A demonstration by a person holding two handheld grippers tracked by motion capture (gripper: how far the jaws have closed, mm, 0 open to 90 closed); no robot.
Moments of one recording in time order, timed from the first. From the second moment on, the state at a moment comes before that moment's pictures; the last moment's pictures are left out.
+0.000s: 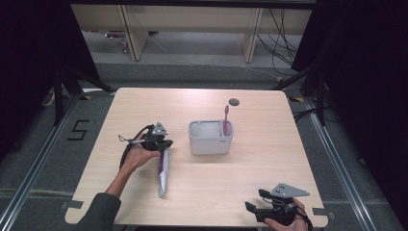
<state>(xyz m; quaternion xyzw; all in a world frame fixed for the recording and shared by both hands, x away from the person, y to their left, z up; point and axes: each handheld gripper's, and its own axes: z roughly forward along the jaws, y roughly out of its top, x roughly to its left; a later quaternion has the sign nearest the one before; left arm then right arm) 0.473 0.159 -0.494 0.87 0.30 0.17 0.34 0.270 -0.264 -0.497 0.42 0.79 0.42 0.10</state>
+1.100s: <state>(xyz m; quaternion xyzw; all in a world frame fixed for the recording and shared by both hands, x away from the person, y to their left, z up) 0.441 0.210 -0.497 0.89 0.32 0.15 0.30 0.269 -0.264 -0.497 0.43 0.79 0.42 0.10</state>
